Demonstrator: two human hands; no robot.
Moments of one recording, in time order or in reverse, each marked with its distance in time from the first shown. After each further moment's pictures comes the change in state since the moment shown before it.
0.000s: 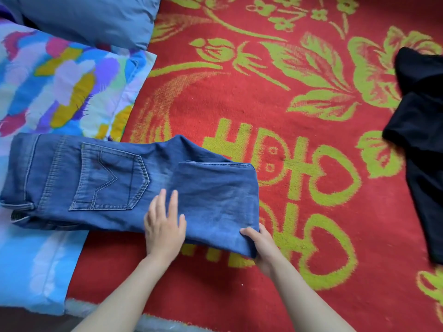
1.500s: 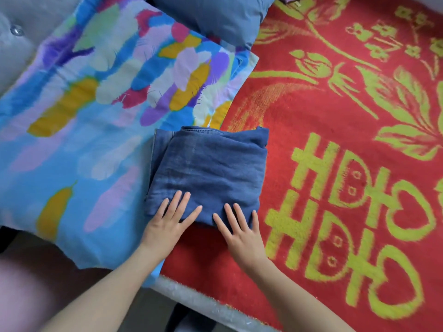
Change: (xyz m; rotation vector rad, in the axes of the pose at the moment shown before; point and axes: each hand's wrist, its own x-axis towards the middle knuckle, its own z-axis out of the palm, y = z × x) left_hand -0.017 -0.246 -0.028 0.533 0.309 0.531; right_hand 0.007 0.078 0.221 -2.103 0.009 -1.005
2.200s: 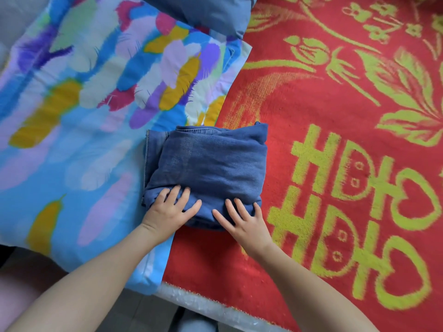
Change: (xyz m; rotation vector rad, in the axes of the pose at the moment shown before) left_hand 0.049 -0.027 0.021 -0.023 0.219 0.186; right_hand 0.025 0.028 0.011 -0.167 0.271 -0.144
